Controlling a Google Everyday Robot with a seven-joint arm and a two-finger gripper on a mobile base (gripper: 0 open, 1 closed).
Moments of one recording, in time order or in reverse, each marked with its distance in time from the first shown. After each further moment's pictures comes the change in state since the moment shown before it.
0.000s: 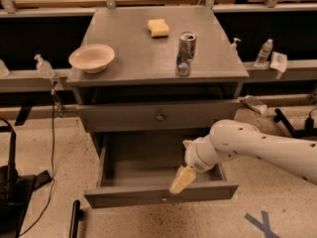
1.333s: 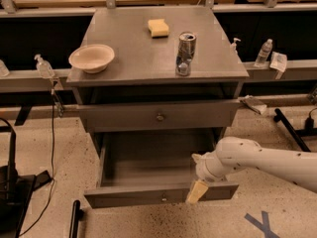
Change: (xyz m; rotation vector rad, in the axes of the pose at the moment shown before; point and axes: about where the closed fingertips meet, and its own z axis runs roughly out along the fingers) arm 0.096 -0.016 0.058 -0.020 0.084 -0.083
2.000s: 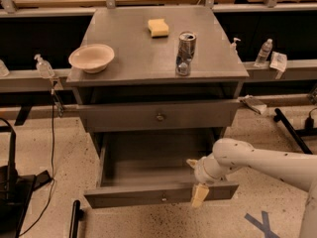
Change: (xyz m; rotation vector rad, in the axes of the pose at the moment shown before) arm 0.022 0.003 0.042 -0.107 0.003 -0.161
